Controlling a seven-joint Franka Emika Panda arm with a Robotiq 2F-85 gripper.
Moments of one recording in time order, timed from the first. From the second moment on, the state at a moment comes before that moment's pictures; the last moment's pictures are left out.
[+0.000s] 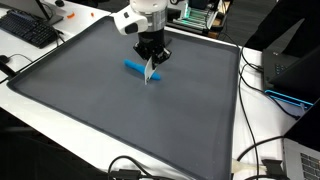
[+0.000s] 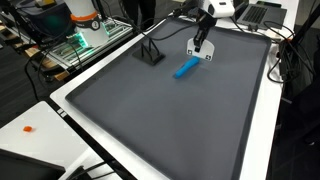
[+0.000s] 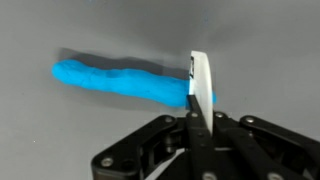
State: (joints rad) arm 0.16 0.45 0.07 -1.93 -0.07 2.31 0.18
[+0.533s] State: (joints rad) arm 0.18 0.48 0.05 -1.90 -0.10 2.31 0.20
